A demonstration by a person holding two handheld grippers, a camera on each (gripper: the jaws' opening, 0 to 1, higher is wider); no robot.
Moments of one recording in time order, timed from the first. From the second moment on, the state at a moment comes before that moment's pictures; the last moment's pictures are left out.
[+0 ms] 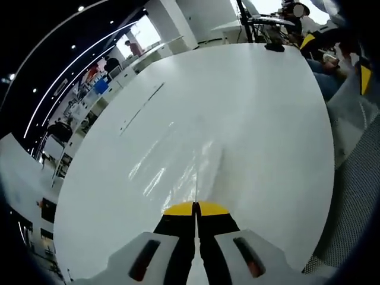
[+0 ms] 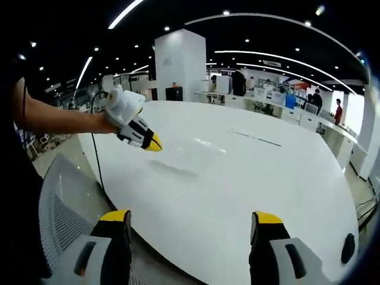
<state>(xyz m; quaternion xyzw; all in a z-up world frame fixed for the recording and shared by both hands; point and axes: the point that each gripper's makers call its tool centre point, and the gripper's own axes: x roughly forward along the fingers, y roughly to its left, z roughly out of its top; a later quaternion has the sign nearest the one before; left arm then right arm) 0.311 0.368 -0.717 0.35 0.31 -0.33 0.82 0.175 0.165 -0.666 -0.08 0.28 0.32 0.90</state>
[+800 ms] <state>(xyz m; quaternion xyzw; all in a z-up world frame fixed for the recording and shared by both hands) 0.304 0.326 -0.748 0.36 0.33 -0.41 0.77 0.166 0.164 -0.672 -0.06 0.28 0.30 0.91</state>
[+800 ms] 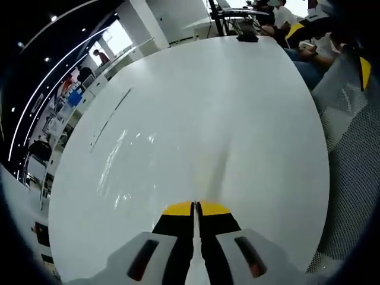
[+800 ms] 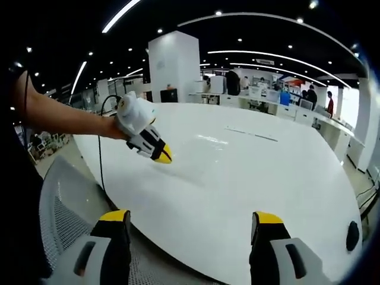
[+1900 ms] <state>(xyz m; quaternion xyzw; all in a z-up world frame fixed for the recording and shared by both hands) 0.277 0.335 -0.715 0.29 0.29 -0.44 0.80 0.164 0.180 -0.672 -0.06 0.27 0.32 0.90</state>
